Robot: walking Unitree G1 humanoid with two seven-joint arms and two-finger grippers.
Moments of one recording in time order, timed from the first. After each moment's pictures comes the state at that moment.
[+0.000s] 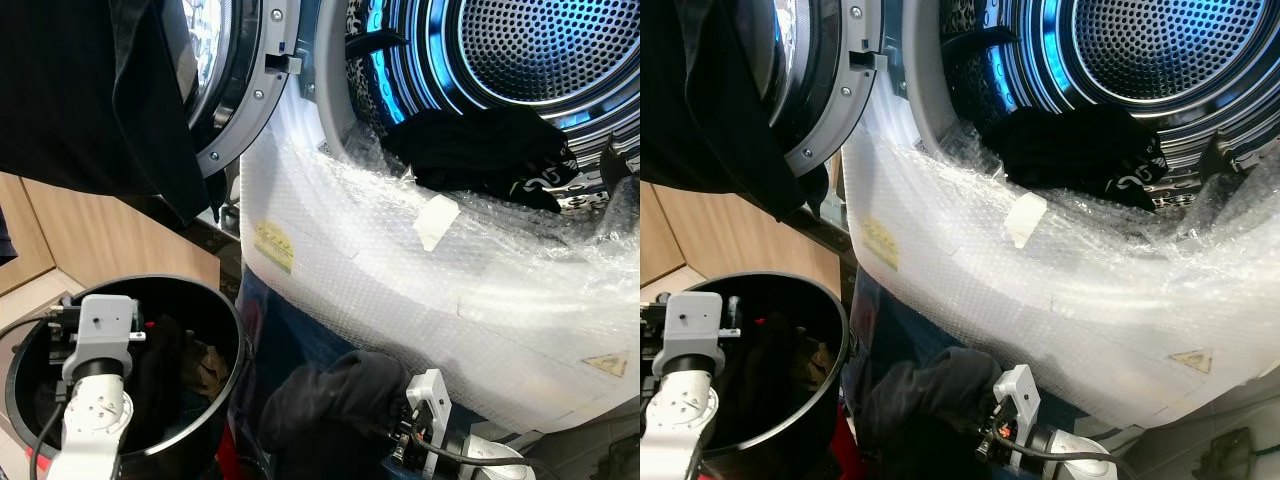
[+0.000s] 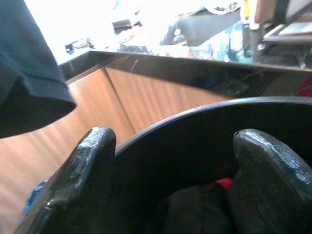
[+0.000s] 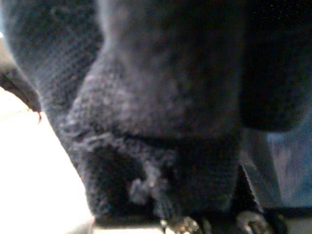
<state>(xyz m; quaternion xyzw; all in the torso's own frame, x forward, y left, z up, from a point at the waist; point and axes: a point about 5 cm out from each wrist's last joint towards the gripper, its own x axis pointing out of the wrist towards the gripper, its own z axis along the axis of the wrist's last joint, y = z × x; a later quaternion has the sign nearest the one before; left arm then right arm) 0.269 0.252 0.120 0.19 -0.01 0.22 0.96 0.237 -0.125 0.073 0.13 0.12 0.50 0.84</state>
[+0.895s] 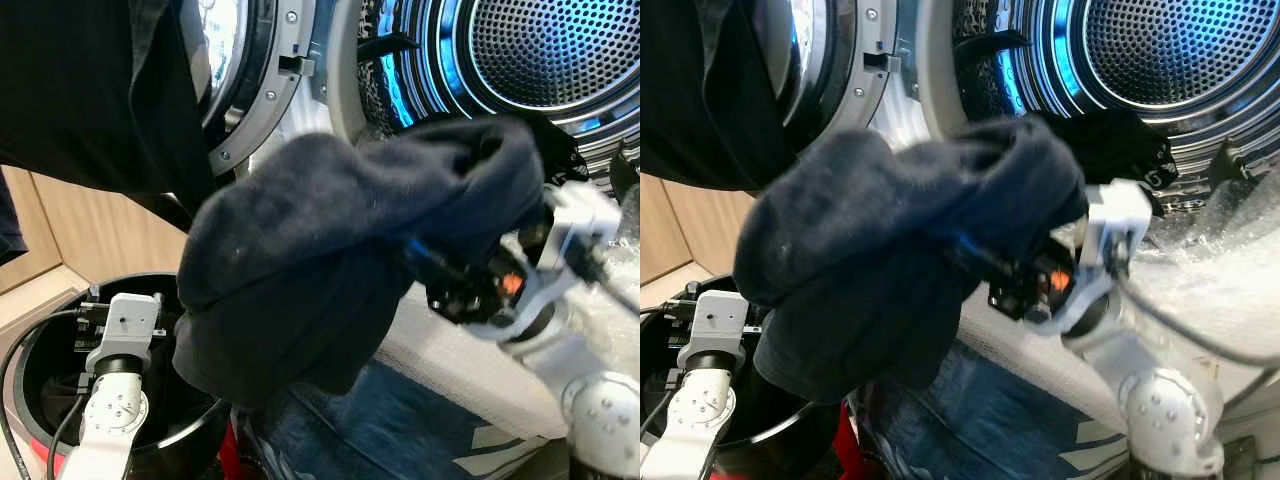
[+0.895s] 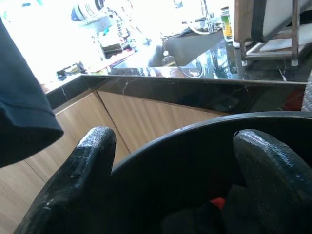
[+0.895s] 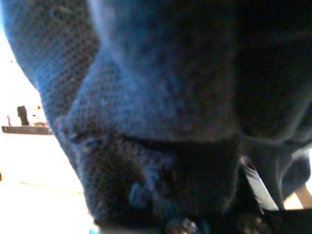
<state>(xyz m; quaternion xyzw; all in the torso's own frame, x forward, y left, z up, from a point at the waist) 0.284 0.245 0.115 0.23 -0.04 0.17 0.96 0.247 -0.114 0.295 0.19 -0.18 0.65 0.72</state>
